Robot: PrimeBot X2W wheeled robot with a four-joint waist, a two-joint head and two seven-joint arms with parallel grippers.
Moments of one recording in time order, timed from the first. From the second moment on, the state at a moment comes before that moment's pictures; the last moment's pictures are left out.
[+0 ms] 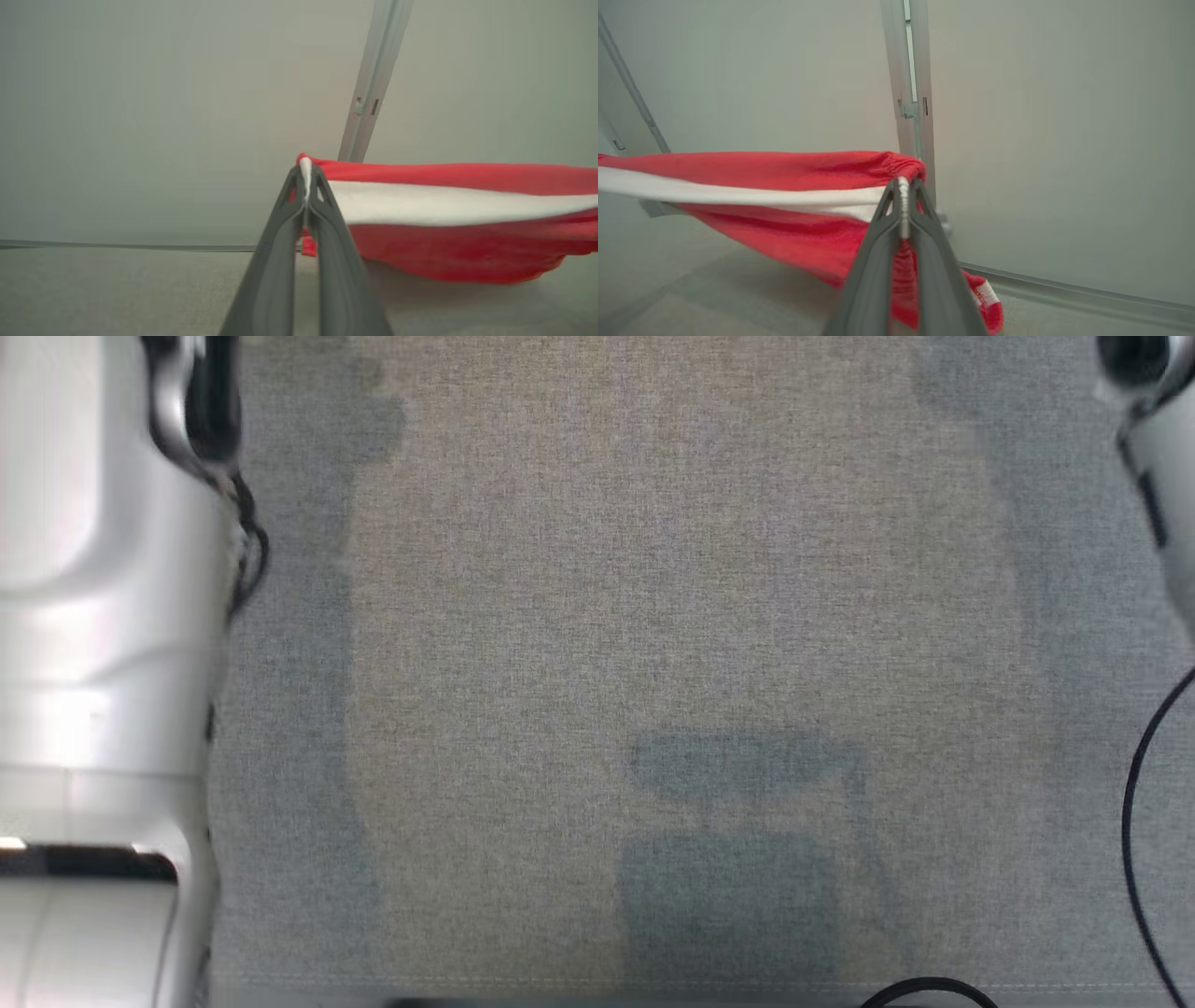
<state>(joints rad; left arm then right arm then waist) -1.28 0.14 -0.23 0.73 -0.48 -0.12 -0.26 -1.35 -0.34 0.40 0.68 0.55 0.13 -0.26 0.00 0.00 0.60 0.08</state>
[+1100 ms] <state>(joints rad) -0.14 0.12 -0.29 0.74 -0.63 -0.13 -0.27 -0.22 -0.36 0.67 0.57 0.74 0.13 -0.27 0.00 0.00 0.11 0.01</state>
